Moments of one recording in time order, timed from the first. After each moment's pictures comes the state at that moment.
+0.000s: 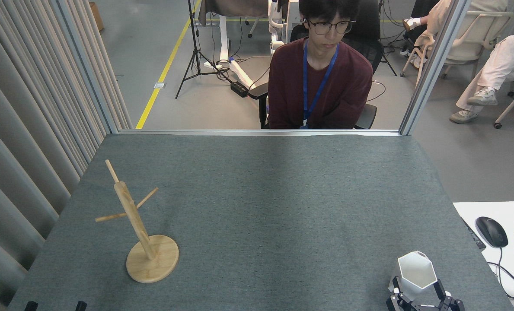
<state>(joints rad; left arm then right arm) 0.38 0.06 0.44 -1.61 -1.41 -0.48 0.44 0.16 -0.10 -0.19 -1.32 1.39 -0.20 -0.36</state>
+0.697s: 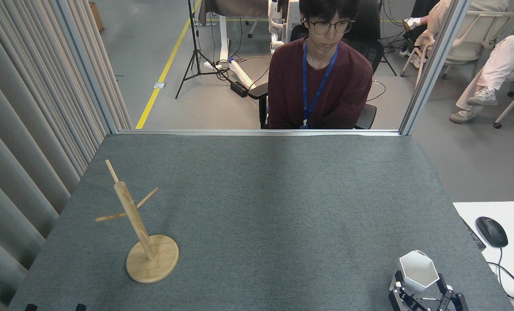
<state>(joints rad) 0.39 0.06 0.44 -1.62 -1.41 -0.49 0.44 0.10 -0.13 -0.19 -1.24 1.39 -0.20 -0.35</state>
